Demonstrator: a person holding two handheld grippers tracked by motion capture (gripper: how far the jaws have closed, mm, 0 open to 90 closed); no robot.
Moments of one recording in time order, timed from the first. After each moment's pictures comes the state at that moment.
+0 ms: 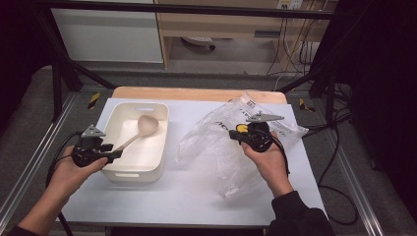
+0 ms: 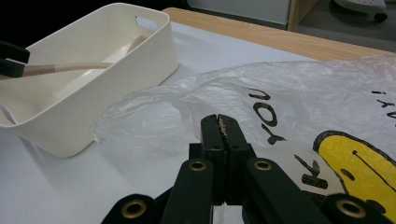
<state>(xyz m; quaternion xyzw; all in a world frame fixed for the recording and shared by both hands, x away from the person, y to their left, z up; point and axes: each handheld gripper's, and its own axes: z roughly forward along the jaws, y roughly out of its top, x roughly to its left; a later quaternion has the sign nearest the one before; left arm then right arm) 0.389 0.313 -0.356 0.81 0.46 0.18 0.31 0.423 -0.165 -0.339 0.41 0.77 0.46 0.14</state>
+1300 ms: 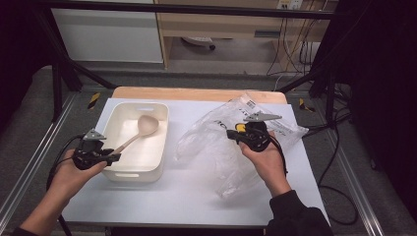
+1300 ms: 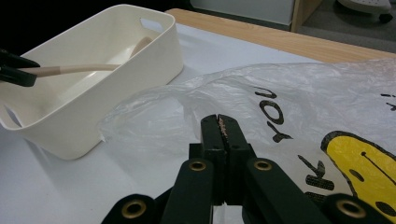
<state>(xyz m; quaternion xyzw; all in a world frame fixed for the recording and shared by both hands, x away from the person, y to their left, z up) 0.389 0.316 -0.370 0.82 0.47 0.16 0.29 0.424 -0.158 -0.337 0.41 0.77 0.47 0.13</state>
